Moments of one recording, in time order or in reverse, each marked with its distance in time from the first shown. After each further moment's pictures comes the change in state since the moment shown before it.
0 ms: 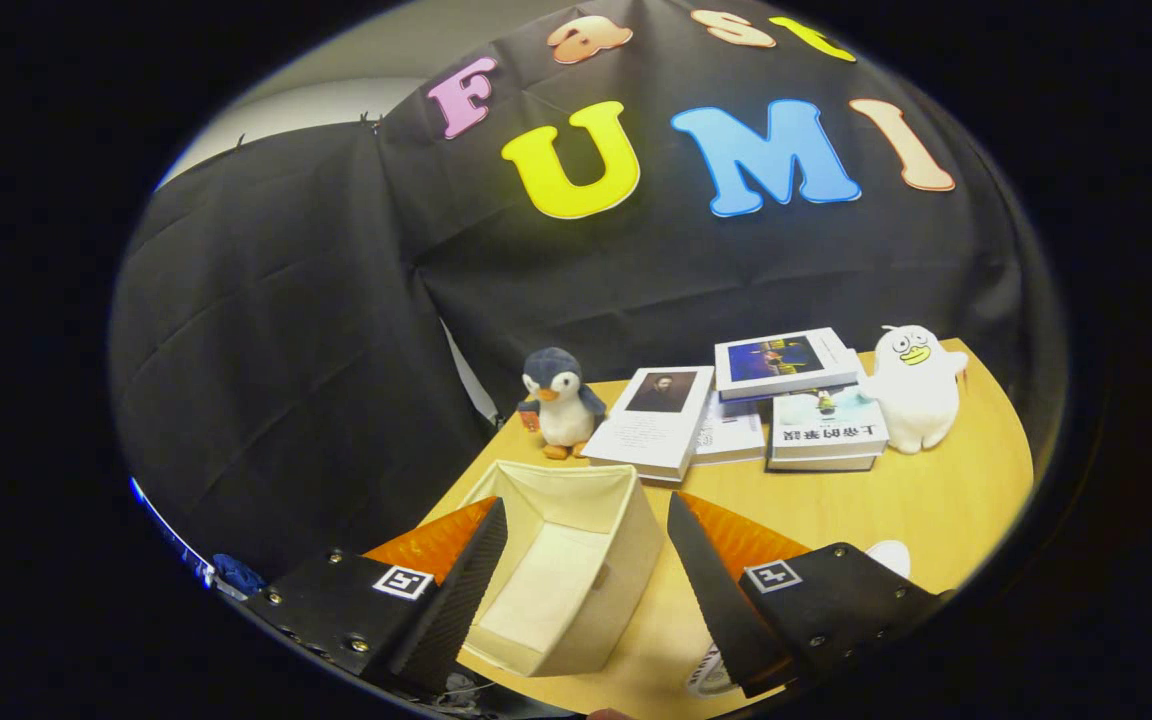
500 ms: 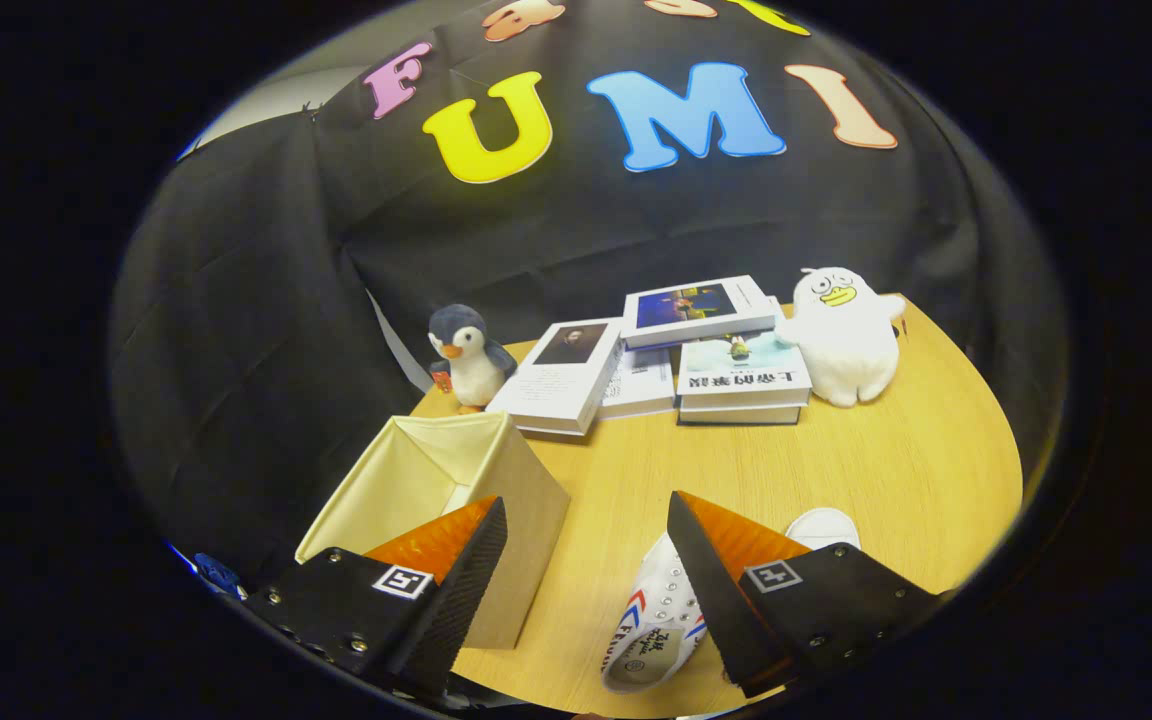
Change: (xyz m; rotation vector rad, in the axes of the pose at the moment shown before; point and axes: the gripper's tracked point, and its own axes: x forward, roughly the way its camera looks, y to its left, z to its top) arm 0.002 -0.089 -0.055 0.066 0.120 -0.138
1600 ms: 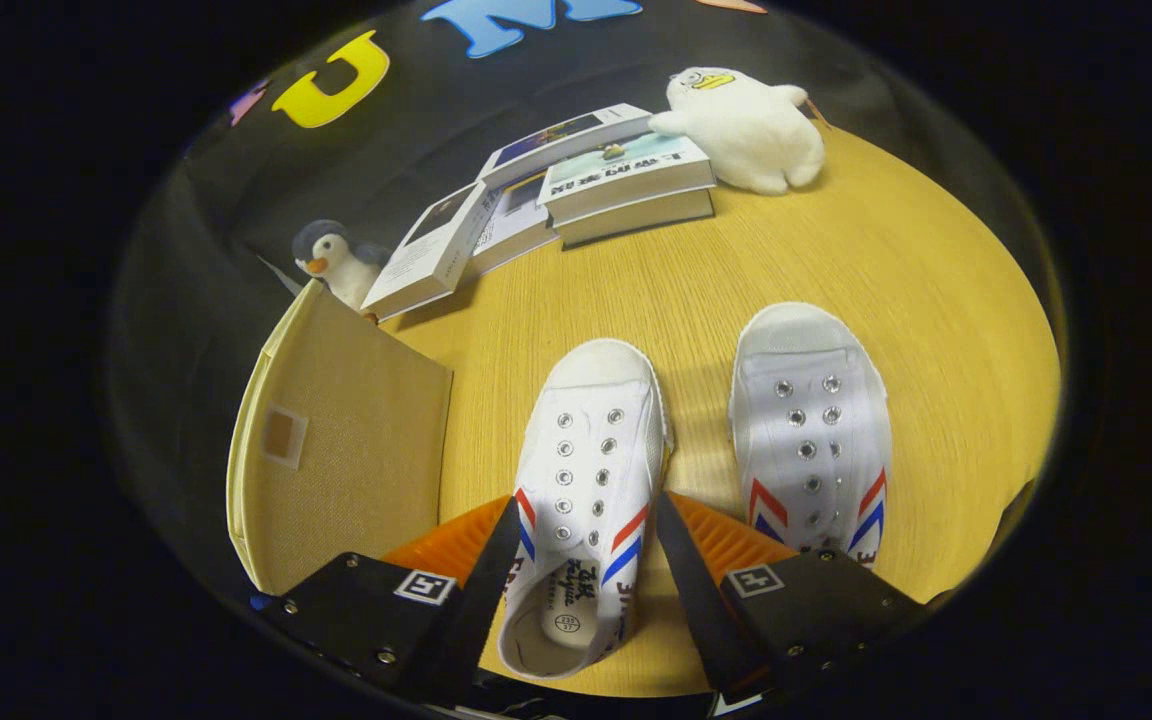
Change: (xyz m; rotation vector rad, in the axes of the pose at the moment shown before) arm 0.036 -0.067 -0.134 0.299 0.346 -0.091
